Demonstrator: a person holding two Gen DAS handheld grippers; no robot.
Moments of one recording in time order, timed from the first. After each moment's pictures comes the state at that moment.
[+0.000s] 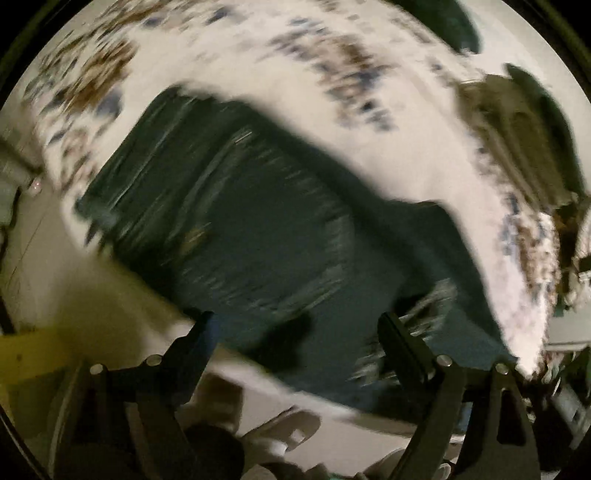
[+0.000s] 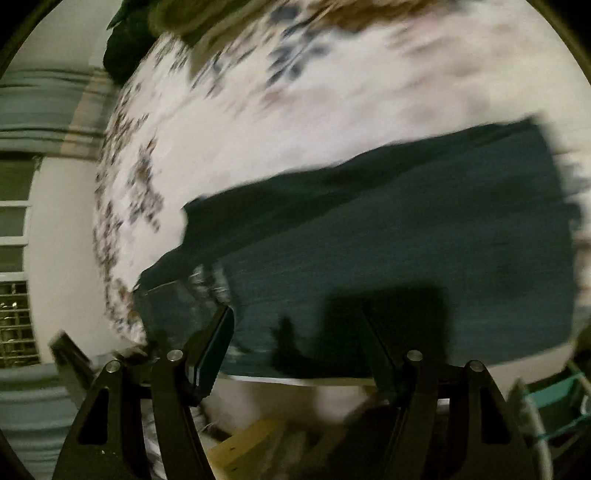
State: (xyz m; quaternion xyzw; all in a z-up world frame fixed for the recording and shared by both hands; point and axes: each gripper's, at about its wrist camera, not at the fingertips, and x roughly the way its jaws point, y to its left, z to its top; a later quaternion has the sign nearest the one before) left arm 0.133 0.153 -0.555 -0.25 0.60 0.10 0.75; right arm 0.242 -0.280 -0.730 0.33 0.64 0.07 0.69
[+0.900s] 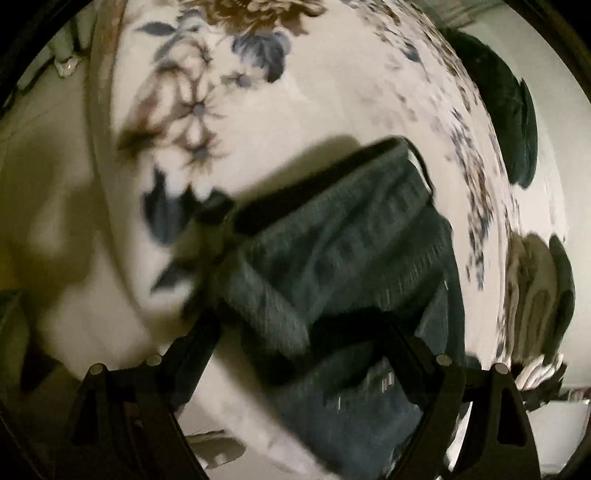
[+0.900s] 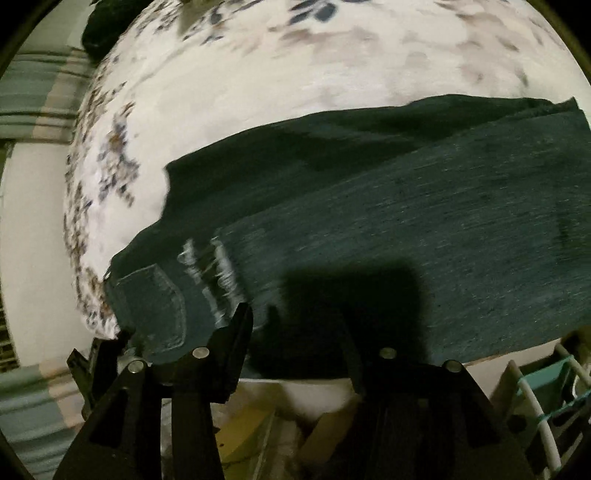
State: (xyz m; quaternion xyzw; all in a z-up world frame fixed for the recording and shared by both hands) left arm 0.116 0.298 -0.614 -0.47 0.49 0.17 0.71; right arm 0.240 -0.229 -0.736 0.28 0.68 0.02 0.68
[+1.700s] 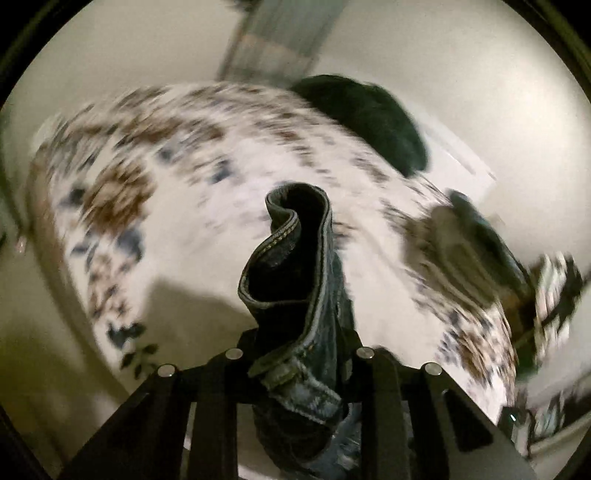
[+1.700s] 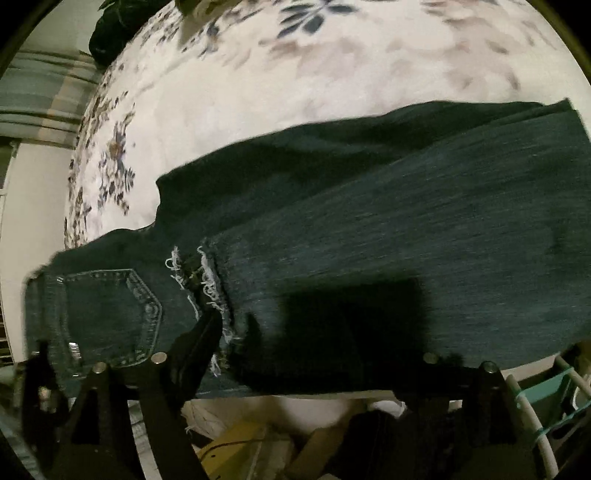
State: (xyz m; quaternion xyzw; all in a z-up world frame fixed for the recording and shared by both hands) left arm 0.119 0.192 -0.444 -0.26 0.35 0.07 0.90; right arm 0.238 -0.240 -0.743 0.28 0.65 0.03 0.70
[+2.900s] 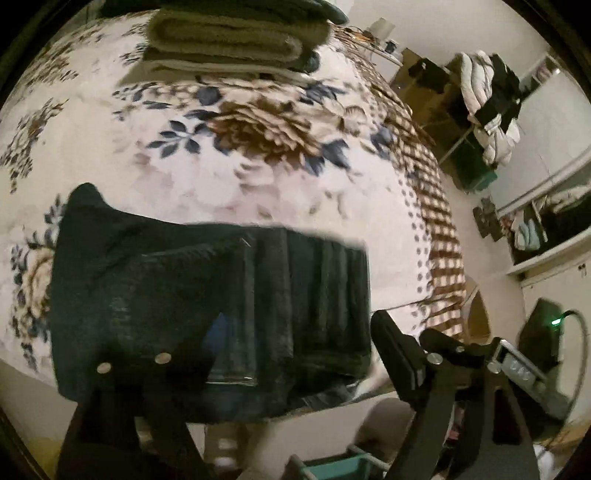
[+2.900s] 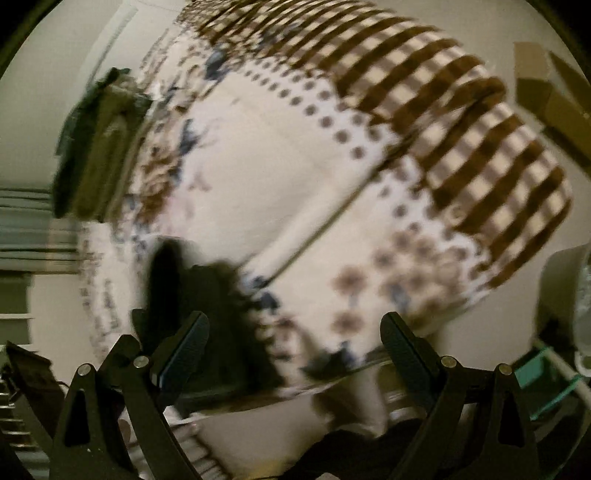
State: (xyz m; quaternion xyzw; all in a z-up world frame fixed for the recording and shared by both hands) left arm 0.149 -0.202 -0.475 -0.11 0.57 -0.16 0.80; right arm 0.134 -0.596 -0.704 0.43 0.55 -0.06 0.71
